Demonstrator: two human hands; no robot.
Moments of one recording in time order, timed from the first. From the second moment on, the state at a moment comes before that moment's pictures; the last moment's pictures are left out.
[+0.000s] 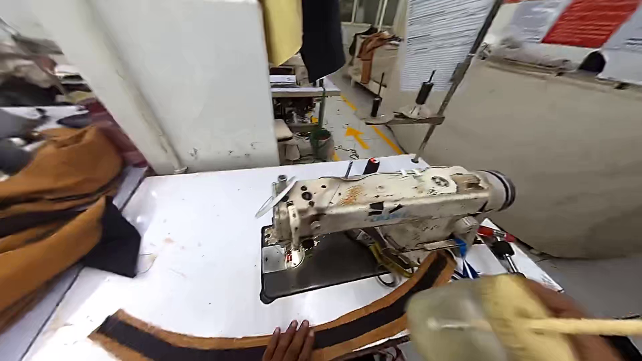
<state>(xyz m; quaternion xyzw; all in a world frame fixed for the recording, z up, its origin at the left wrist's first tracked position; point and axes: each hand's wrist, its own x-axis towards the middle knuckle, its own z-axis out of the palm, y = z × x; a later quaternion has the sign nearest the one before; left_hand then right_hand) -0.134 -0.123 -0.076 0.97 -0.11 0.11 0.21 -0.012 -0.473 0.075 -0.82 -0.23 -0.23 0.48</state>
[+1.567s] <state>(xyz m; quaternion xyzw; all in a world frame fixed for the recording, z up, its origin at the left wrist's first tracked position) -0.201 0.073 -0.075 0.89 0.30 0.29 0.18 -0.004 -0.193 0.072 -0.68 -0.53 -0.02 0.51</state>
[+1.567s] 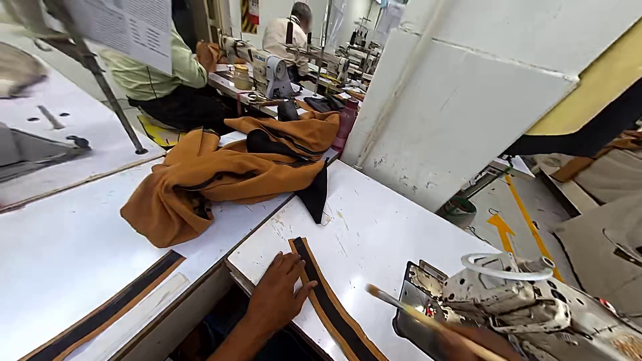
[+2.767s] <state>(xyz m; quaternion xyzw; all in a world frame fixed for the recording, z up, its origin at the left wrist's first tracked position) -0.197 0.069 -0.083 0.87 0.30 0.34 0.18 -0.003 0.012 0.031 -0.68 -0.65 -0.03 0.34</state>
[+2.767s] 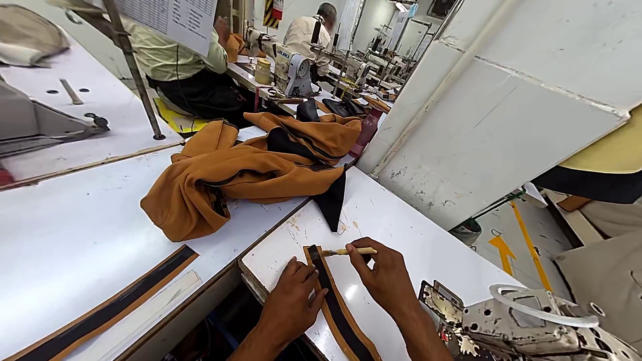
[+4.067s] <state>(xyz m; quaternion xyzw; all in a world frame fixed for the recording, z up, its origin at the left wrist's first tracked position) -0.204 0.078 -0.081 0.88 0.28 0.34 0.16 -0.026 -0.085 0.045 -0.68 -0.64 -0.07 0.34</state>
